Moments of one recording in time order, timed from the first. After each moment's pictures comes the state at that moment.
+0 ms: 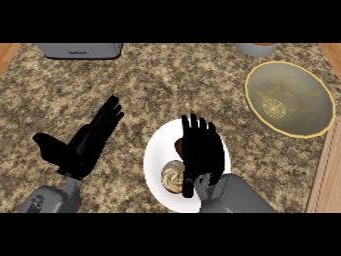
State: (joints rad) left arm -0.15 0.25 -0.30 -1.53 0.38 0.08 0.08; right arm -0.44 -0.02 0.63 -1.53 0.82 0.34 1.06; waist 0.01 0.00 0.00
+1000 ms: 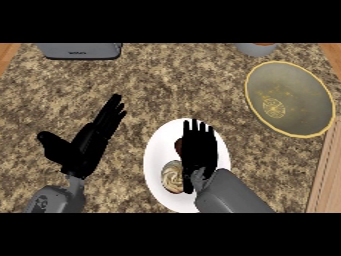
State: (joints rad) left arm -0.15 0.18 -0.26 -1.56 0.31 0.06 0.13; right arm -0.47 -0.01 0.66 -1.32 0.83 0.29 1.03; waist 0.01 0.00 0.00
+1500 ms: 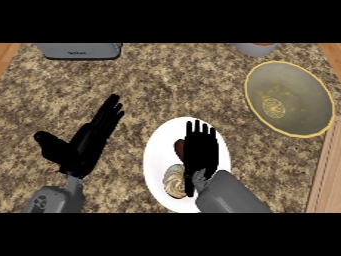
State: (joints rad) left arm -0.14 0.15 -0.21 -1.55 0.29 0.02 0.12; right arm -0.45 -0.01 0.66 -1.26 0.87 0.21 1.01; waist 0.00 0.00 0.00
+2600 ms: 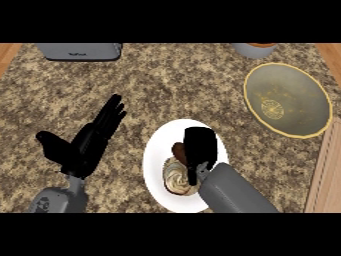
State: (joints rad) left arm -0.13 0.09 -0.16 -1.57 0.22 -0.03 0.16; right arm -0.51 -0.01 0.66 -1.06 0.91 0.05 0.82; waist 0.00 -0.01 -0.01
